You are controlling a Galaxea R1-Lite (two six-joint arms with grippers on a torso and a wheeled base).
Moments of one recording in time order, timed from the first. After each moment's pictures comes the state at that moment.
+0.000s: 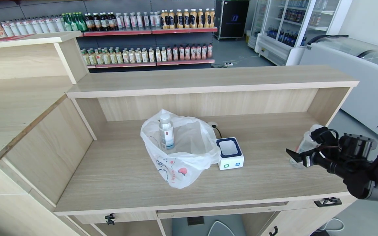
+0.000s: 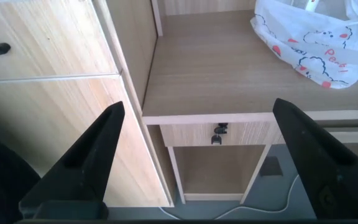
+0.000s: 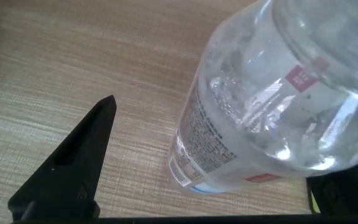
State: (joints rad) left arm 0.00 0.00 0.00 0.04 0.08 0.07; right arm -0.20 2.26 -0.74 -1.27 0.33 -0.39
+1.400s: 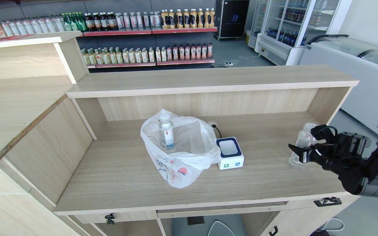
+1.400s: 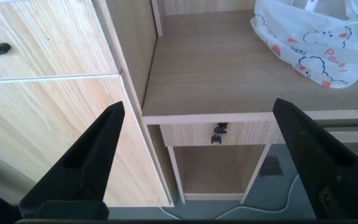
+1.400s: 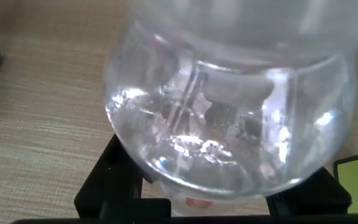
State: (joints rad) left arm 0.00 0.00 0.00 0.03 0.08 0.07; right arm -0.19 2.29 -0.82 -1.24 0.34 -0.24
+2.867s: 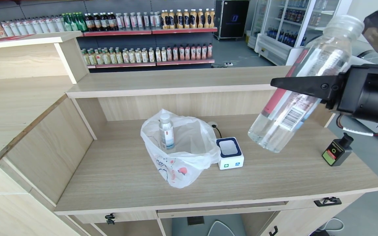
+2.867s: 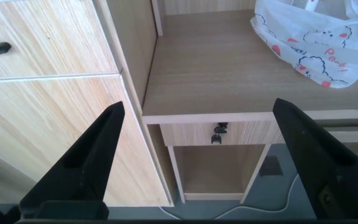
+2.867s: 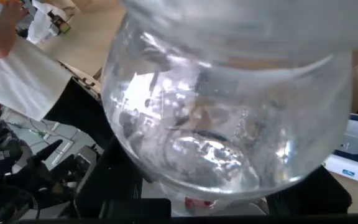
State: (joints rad) left arm 0.00 0.00 0.00 0.04 0.08 0.07; right arm 0.49 1.32 -1.00 -0.29 0.39 0.32
